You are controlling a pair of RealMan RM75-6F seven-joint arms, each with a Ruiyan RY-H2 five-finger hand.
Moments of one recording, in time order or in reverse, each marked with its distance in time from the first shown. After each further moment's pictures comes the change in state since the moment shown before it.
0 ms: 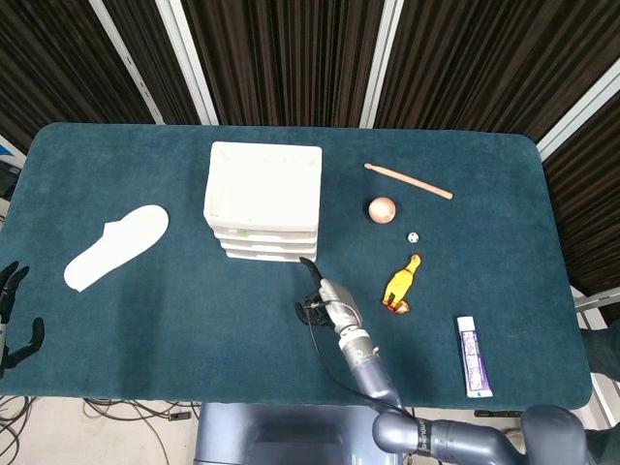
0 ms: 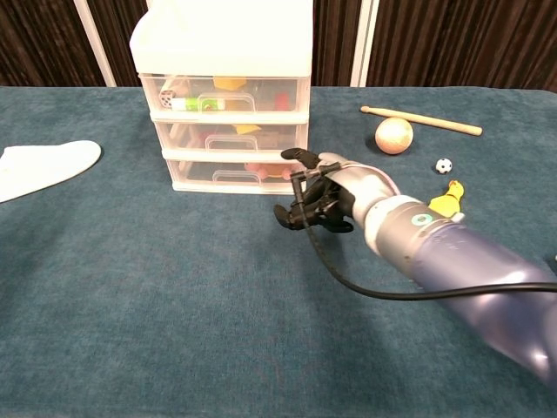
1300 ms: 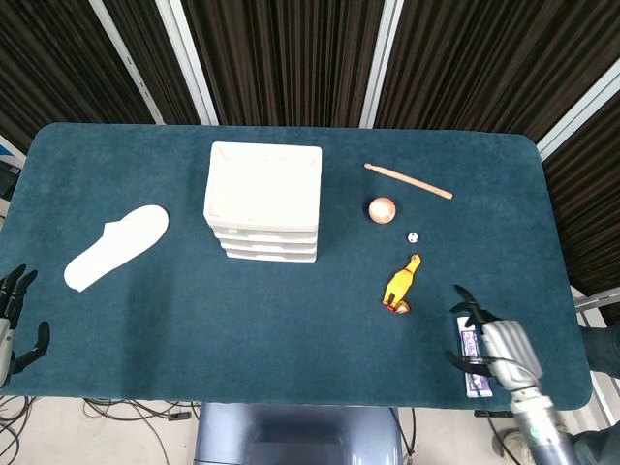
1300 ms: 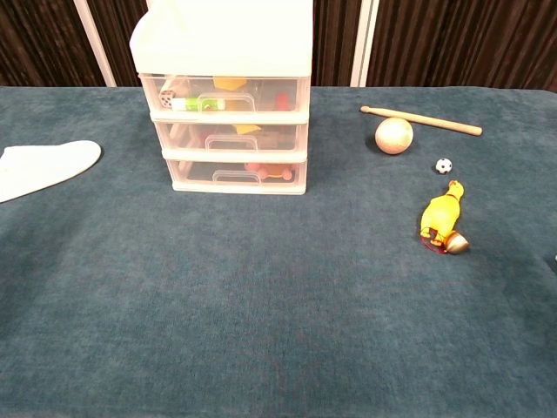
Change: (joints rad) left arm 0.011 -0.028 0.016 0.017 0.061 0.047 0.065; right arm -0.480 0.709 -0.326 -0.258 -0.682 0.366 0.121
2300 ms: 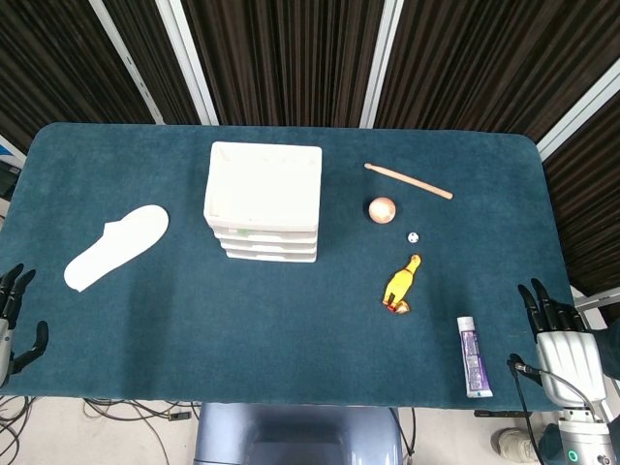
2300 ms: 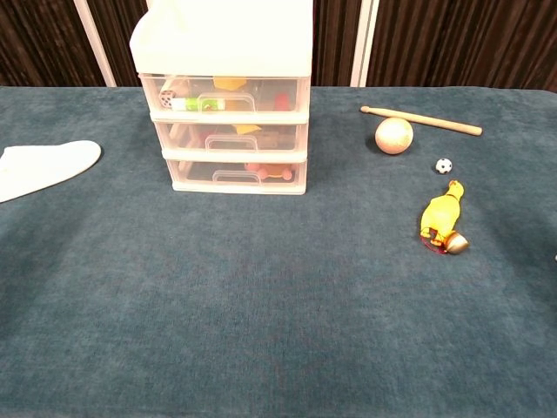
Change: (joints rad) left arm 0.003 -0.005 -0.001 0.004 0.009 0.014 0.018; right arm -0.152 0.120 0.011 -0.055 0.029 0.234 -0.428
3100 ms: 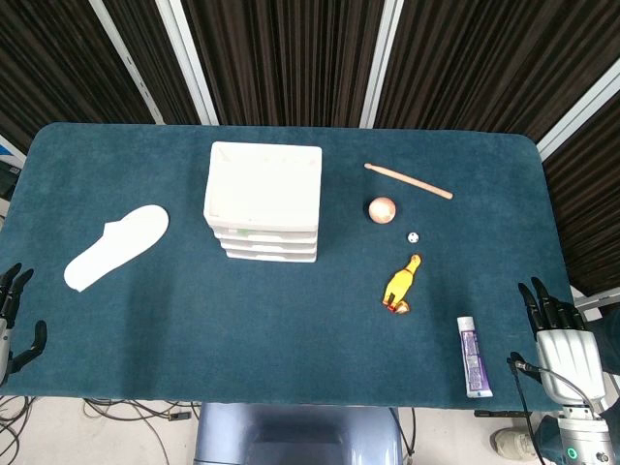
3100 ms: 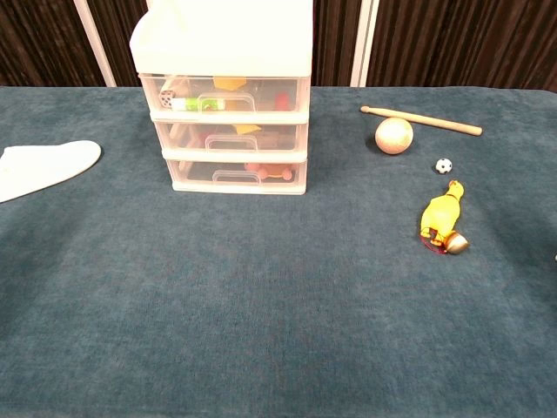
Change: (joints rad) left arm 0.001 0.001 -0.003 0.000 -0.011 -0.001 0.000; right arm 0.005 -0.008 0.007 0.014 0.013 -0.008 -0.025
